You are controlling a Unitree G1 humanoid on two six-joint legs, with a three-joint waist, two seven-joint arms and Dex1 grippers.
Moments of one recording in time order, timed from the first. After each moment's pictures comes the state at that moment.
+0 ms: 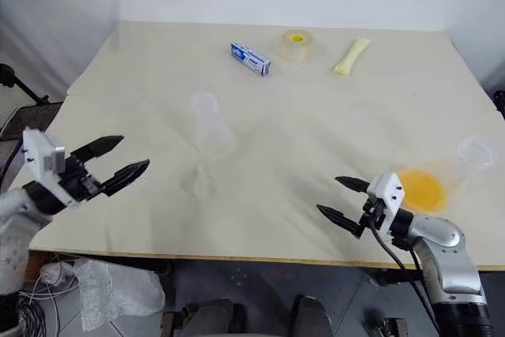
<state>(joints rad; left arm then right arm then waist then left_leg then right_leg) -0.16 0.69 0.42 -0.21 -0.60 0.39 -0.76 -0.08 -0.61 -0.15 -0.03 0.45 0.08 1.04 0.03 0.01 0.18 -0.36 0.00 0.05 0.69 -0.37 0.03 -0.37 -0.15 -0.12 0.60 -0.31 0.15</state>
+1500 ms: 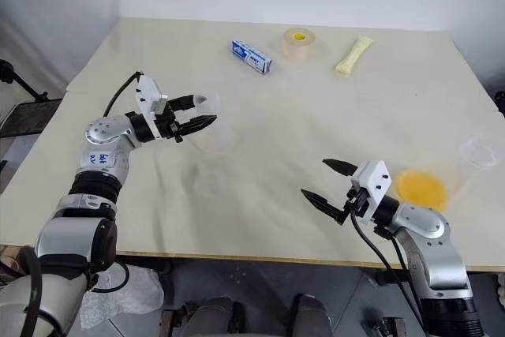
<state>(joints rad) -1.00 0.47 0.08 0.95 -0.22 -0.23 -1.05 -0.10 -0.58 -0.12 -0.19 0.42 0.12 0.89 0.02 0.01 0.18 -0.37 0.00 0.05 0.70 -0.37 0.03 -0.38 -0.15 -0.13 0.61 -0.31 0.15</state>
